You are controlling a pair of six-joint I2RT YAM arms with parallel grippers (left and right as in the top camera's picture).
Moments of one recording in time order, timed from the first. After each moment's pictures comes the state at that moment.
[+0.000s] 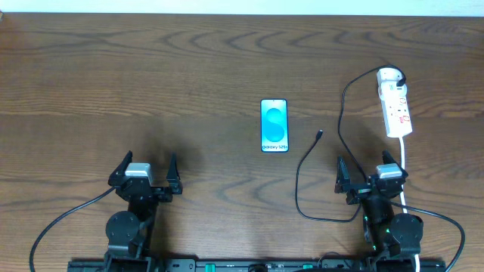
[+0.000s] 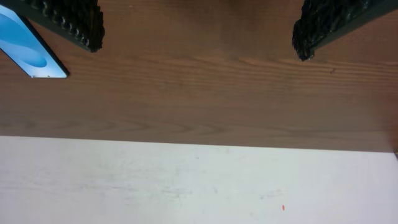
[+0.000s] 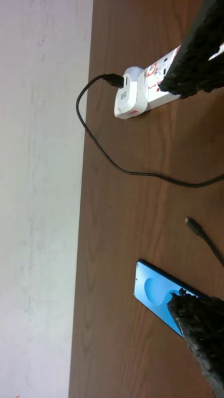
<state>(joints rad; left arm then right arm) -0.10 0.01 0.02 -0.11 -0.03 -0.07 0.05 0.01 0.01 -0.07 -0.09 -0.01</state>
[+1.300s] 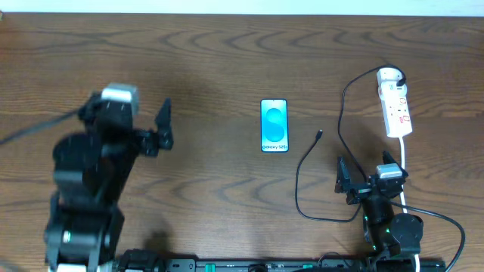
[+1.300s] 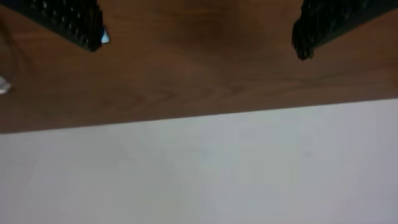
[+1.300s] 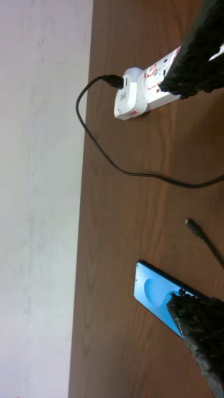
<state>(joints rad) -0.09 0.80 0.98 -0.45 0.10 0.01 0.05 0.01 0.01 -0.07 -0.09 0.00</state>
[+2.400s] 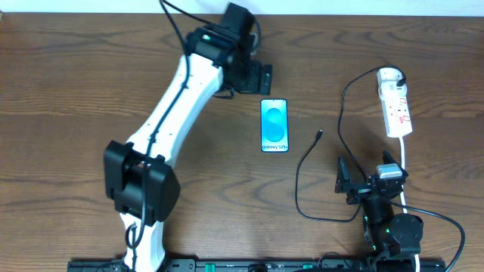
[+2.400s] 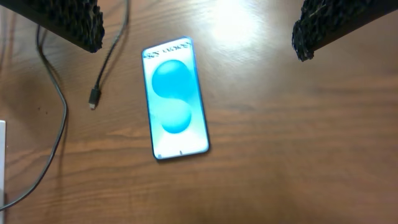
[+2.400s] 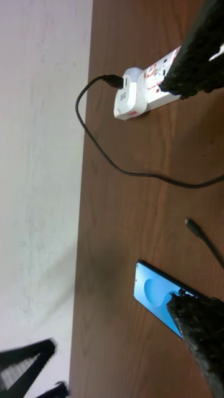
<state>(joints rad) -0.45 2.04 1.98 -1.14 0.20 -0.34 0.05 0.01 0.01 -0.07 -0.09 0.00</state>
